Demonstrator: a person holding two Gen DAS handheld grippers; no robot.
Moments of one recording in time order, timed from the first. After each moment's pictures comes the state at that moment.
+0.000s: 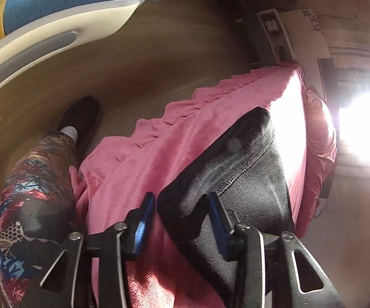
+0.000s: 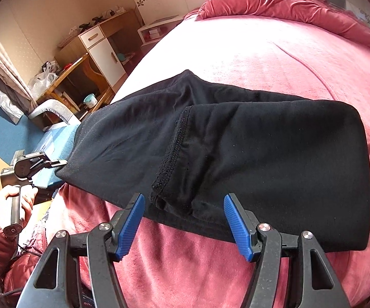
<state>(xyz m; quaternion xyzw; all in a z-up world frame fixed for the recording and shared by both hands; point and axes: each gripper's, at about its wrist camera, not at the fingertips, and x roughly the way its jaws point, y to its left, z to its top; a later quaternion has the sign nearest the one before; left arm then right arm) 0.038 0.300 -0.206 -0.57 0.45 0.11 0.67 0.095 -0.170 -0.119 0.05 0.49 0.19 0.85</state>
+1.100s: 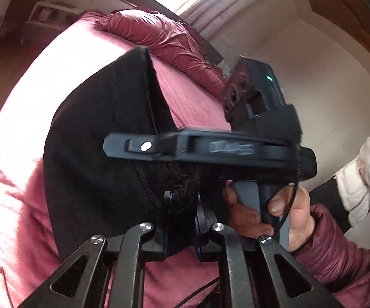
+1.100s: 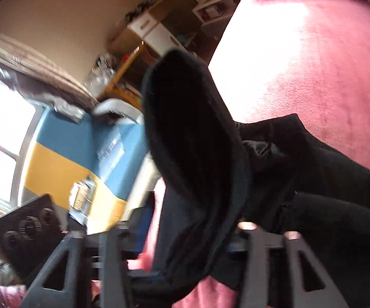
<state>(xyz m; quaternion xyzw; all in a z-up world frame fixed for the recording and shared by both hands) 0.089 0.063 -0.034 -0.24 0.40 -0.29 0.83 0.216 -0.083 -0.086 0.10 0.54 0.36 0.75</state>
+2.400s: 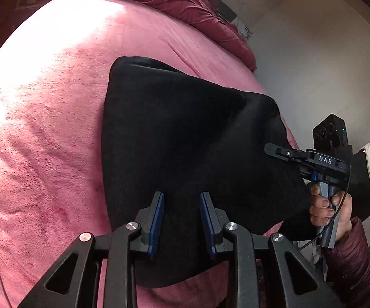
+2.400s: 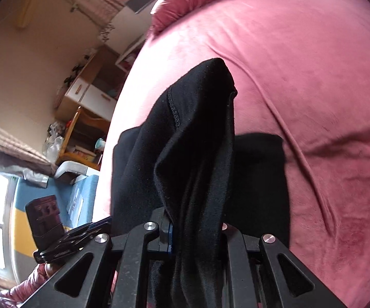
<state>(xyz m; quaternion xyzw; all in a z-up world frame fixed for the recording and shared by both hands) 0.119 -0.029 -0.092 -0.17 0.51 -0.29 0.79 0.167 -0.355 -0.118 0.25 0.51 0.18 0.80</state>
